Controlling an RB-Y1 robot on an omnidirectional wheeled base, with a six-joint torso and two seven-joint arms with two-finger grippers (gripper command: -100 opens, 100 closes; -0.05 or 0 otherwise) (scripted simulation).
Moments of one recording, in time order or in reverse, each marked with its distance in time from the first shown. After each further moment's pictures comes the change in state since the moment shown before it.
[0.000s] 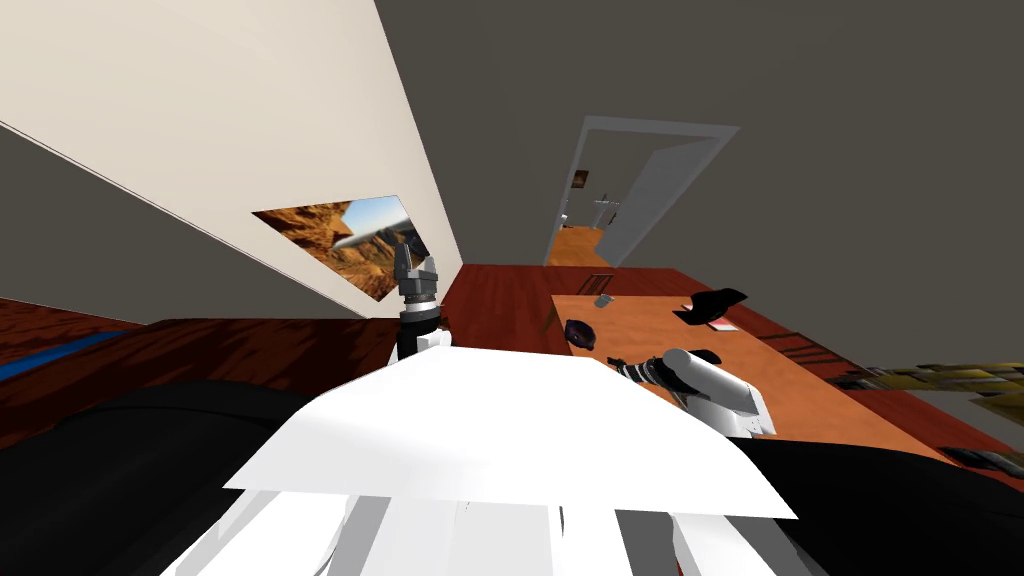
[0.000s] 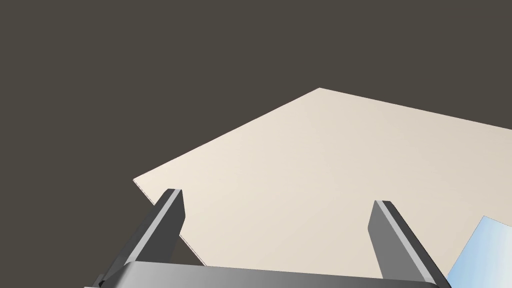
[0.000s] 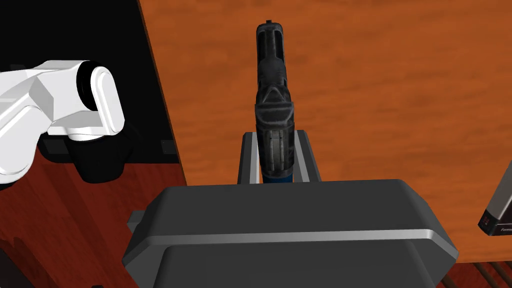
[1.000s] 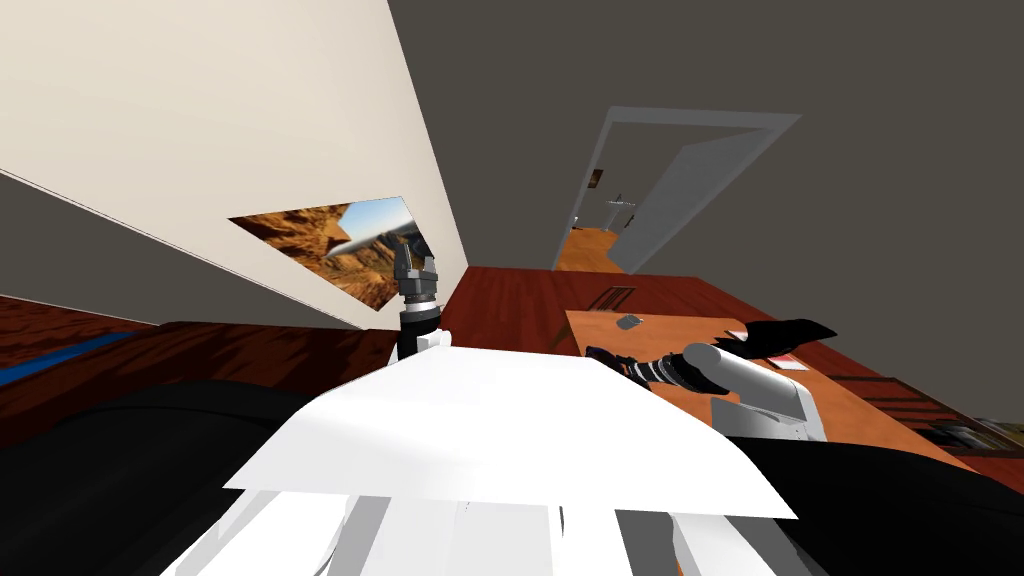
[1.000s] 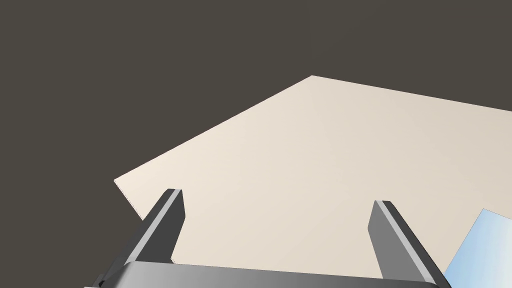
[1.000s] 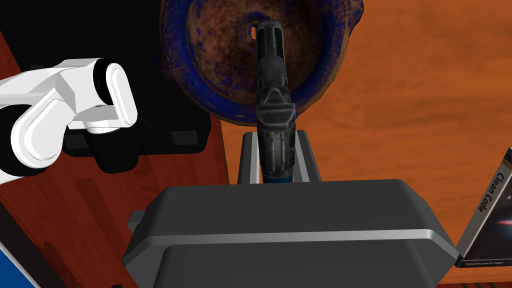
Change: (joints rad) left arm 0.000 0.000 0.000 0.000 0.000 0.000 0.000; right arm 0.016 -0.050 -0.058 -0.173 -0.056 0.192 -0.124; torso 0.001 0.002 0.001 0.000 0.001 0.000
